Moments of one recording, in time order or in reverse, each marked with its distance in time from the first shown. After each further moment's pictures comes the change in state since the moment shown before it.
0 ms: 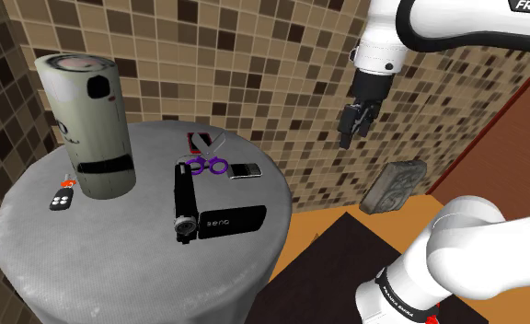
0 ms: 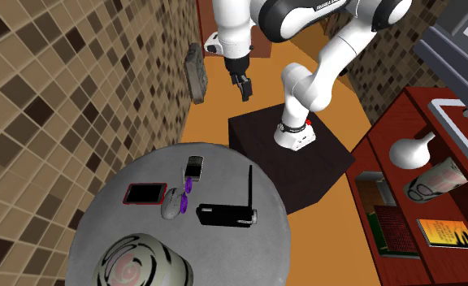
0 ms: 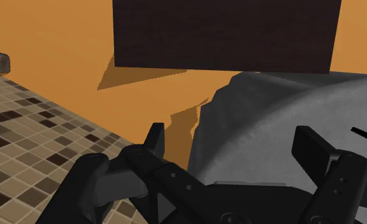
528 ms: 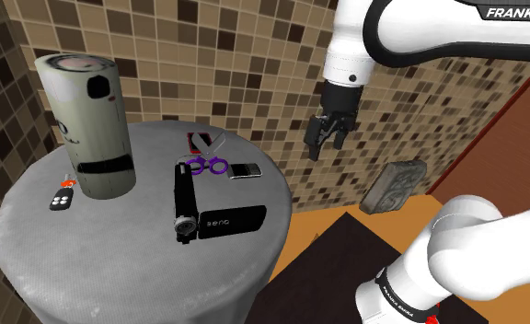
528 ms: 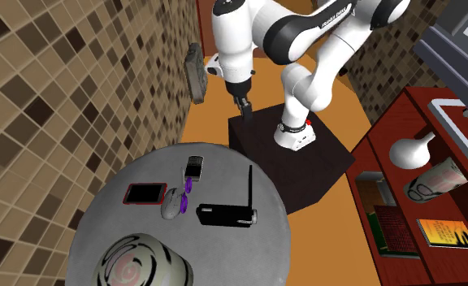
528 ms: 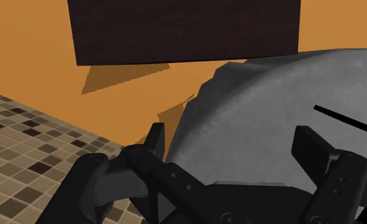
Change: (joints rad) arm 0.029 0.093 0.123 -0.002 0.112 0.099 0.194
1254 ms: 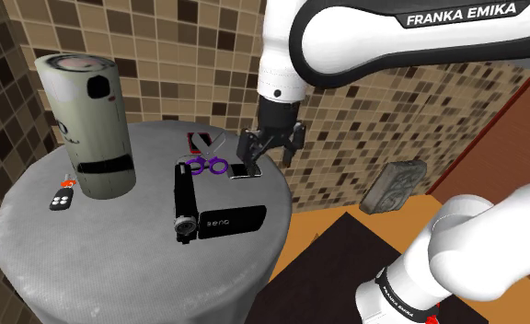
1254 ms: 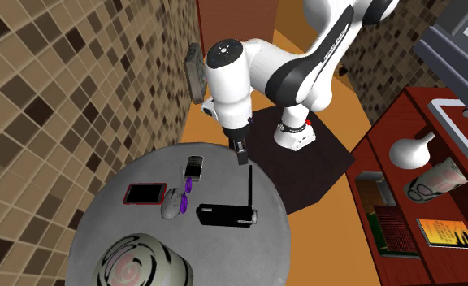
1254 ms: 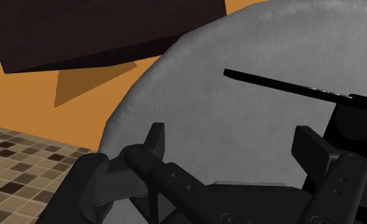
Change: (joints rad) arm 0.022 0.277 0.200 0.129 0.107 0.183 0.338
